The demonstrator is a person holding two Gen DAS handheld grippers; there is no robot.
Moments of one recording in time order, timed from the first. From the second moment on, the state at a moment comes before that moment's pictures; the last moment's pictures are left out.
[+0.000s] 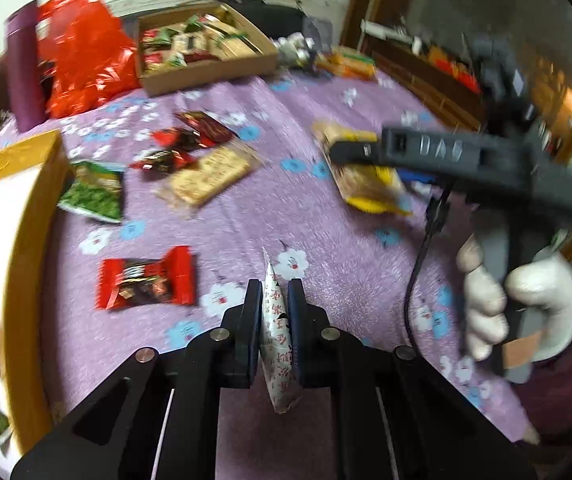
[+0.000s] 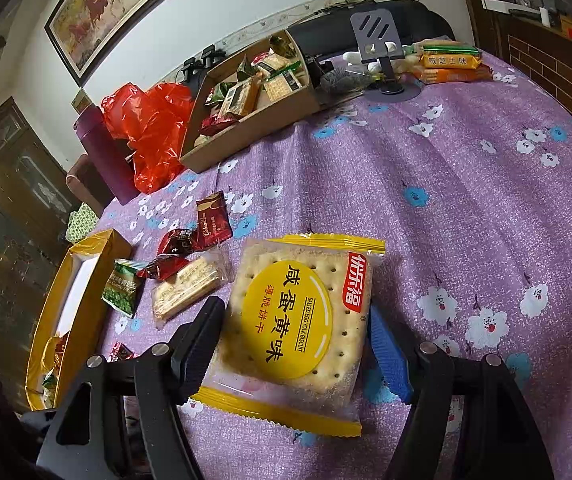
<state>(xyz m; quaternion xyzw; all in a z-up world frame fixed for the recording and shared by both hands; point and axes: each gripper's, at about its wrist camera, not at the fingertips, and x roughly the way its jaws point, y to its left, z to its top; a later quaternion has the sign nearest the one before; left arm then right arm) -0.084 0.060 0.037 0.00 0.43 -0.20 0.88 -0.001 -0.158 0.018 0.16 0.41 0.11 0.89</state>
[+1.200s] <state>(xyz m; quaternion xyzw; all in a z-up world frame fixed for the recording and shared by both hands) -0.097 0.340 0.057 -0.20 0.35 -0.03 0.92 -0.016 0.097 0.065 0.06 0.44 0.29 0.85</state>
